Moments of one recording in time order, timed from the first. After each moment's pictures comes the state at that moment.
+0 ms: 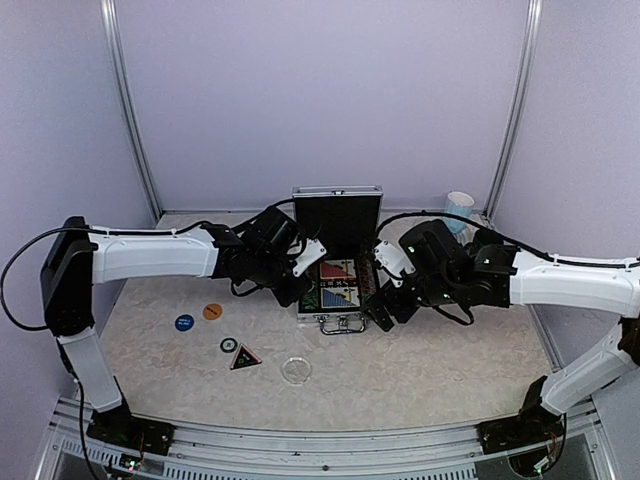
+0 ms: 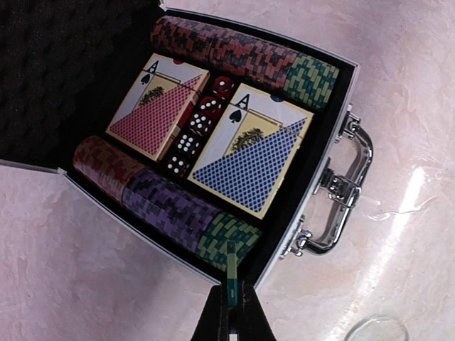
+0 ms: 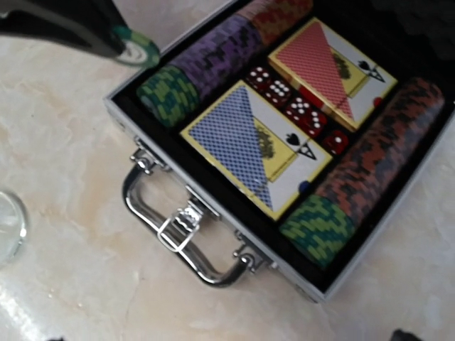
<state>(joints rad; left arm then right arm) -0.86 1.80 1.31 -0.40 -0.02 0.23 0.94 1.38 1.01 -0.39 0.15 0.04</state>
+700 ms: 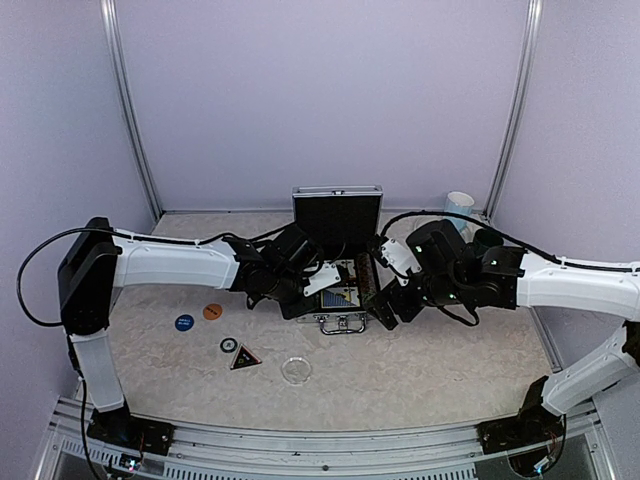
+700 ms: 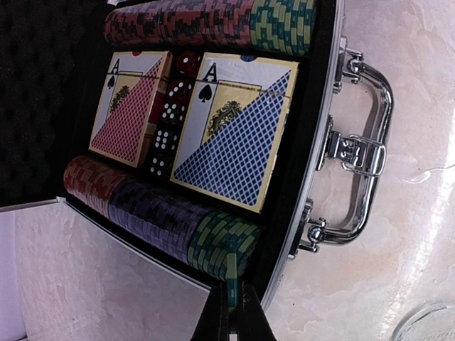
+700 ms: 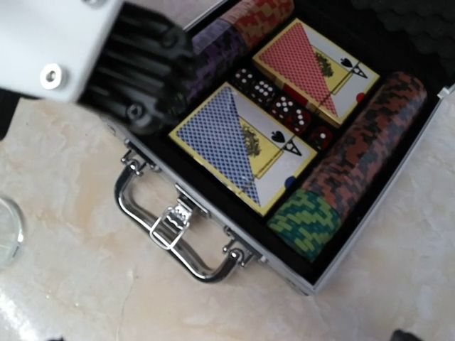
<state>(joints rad) -0.92 1.90 1.35 -0.40 -0.19 0.48 0.93 1.33 0.97 -0.38 0.16 0.07</state>
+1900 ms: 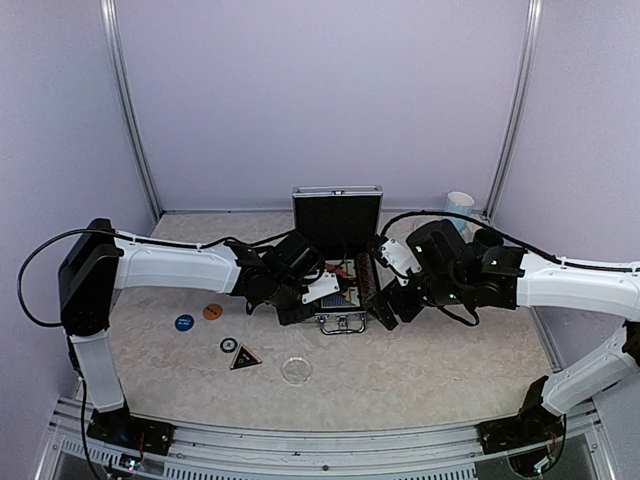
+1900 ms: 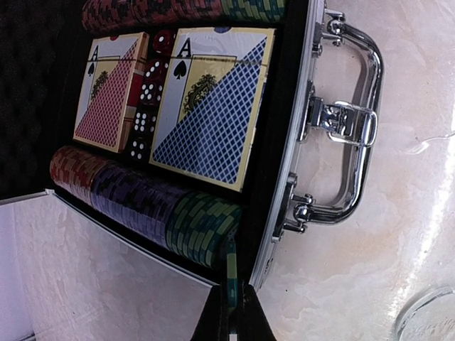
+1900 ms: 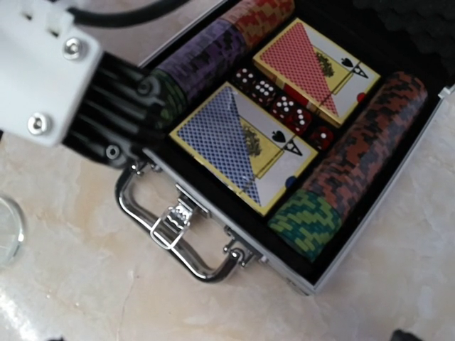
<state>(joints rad) -0.94 1.90 1.32 -0.43 -0.21 0.51 0.93 1.33 0.97 -0.38 0.16 0.07</state>
